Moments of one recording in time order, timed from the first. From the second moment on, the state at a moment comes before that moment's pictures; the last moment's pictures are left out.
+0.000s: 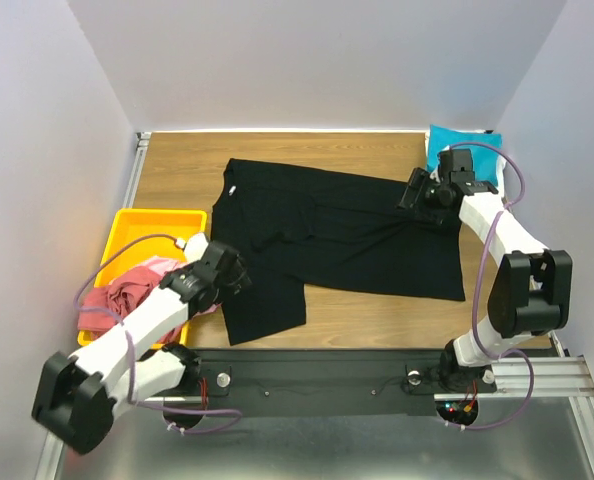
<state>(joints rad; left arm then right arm) -0.52 1.03 0.60 -0.60 -0.34 -0.94 0.05 1.58 1.22 -0.52 -0.21 0.48</state>
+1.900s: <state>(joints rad) -1.07 1.10 0.60 -0.83 -0.37 -1.56 0.05 1.58 1.16 -0.54 -0.26 0.44</state>
